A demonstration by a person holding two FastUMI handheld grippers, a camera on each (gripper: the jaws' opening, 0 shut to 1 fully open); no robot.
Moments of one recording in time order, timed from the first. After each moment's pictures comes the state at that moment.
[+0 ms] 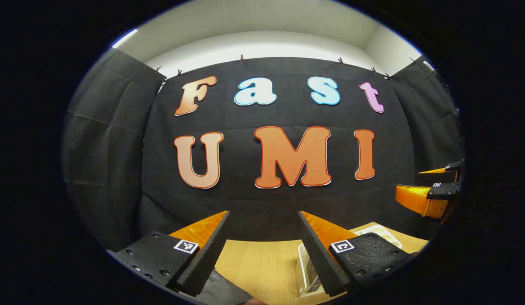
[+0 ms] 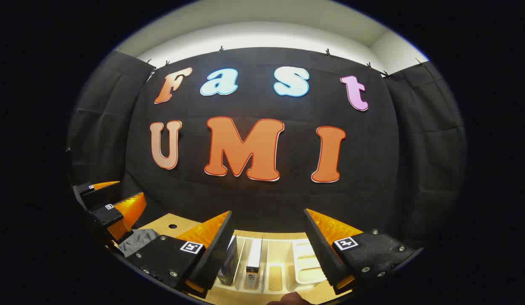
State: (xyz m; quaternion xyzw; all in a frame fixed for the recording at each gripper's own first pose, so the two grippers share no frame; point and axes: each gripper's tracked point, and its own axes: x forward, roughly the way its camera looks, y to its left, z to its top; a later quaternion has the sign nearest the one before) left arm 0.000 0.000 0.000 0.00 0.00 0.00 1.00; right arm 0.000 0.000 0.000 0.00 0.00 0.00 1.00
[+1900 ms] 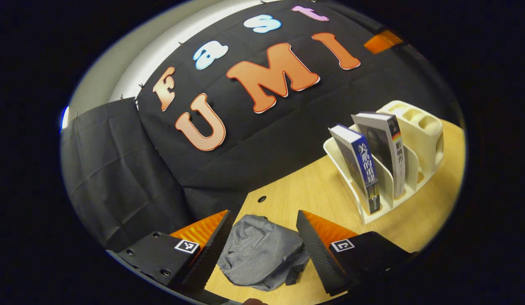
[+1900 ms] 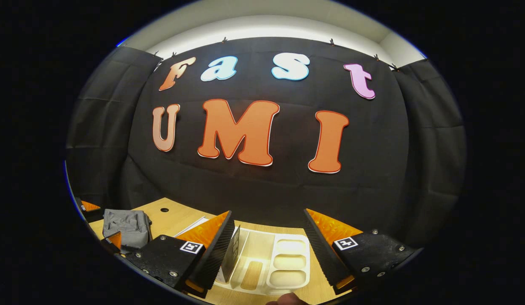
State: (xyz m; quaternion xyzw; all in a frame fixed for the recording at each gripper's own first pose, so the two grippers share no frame) left arm -0.083 0.018 -0.199 0.28 0.21 0.08 0.93; right arm 0.039 -0.064 -0.056 -0.02 0.02 0.05 1.00
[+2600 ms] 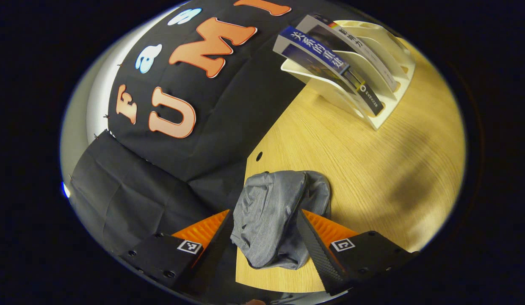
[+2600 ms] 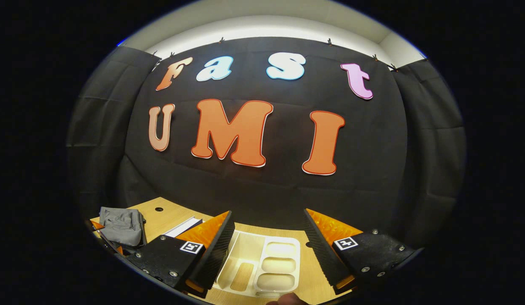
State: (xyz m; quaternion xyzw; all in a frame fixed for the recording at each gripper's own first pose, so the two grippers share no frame) left arm -0.111 0.067 -0.318 0.45 0.32 0.07 0.83; right arm 0.054 -0.088 -0.052 -0.03 0.01 0.05 1.00
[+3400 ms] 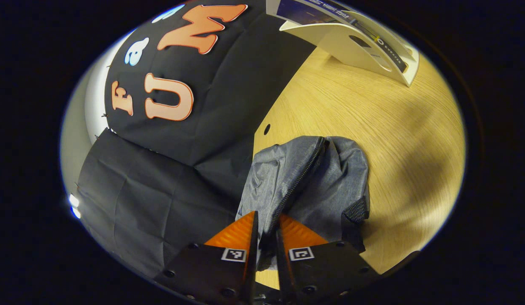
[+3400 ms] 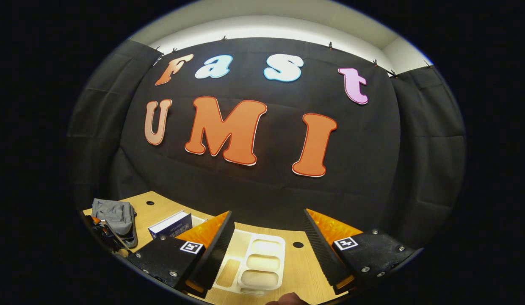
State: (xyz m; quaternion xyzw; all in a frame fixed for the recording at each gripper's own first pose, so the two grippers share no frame) left arm -0.085 0.134 -0.337 0.47 0.37 0.13 0.79; right arm 0.044 -0.110 -0.053 -0.05 0.01 0.03 1.00
